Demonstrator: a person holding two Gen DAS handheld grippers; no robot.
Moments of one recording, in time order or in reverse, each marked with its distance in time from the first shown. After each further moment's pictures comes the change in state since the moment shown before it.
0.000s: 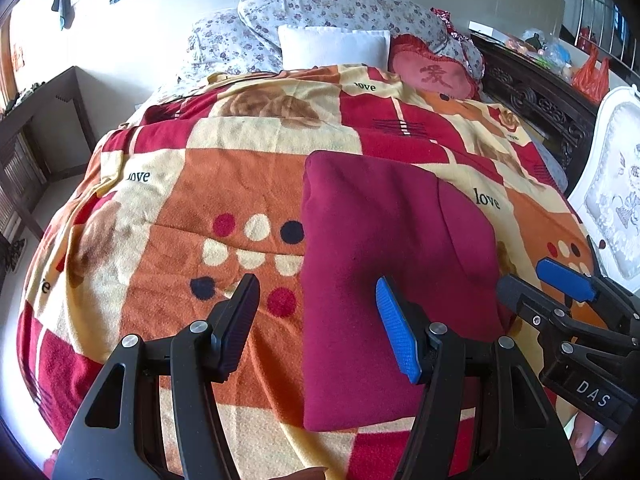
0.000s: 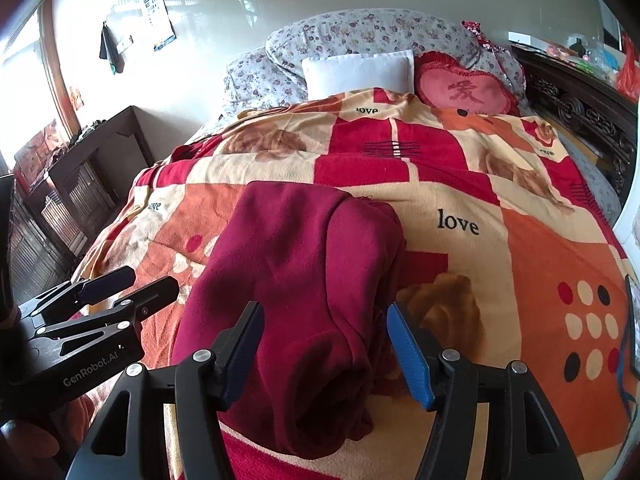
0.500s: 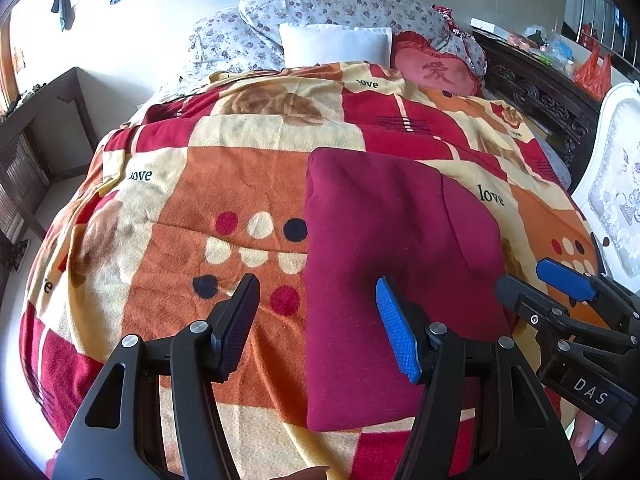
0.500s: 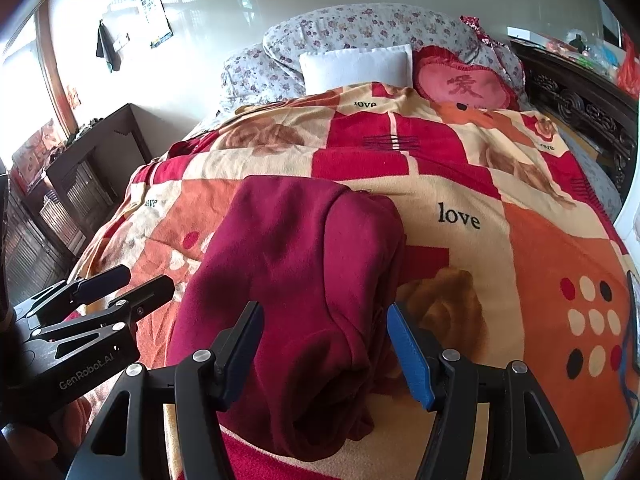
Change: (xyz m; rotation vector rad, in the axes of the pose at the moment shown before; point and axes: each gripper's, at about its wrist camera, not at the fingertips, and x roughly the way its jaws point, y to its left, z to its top) left arm 0.003 0.001 -0.003 0.005 0.007 0.006; right arm 0.006 0.000 -0.001 0.010 0.019 -0.005
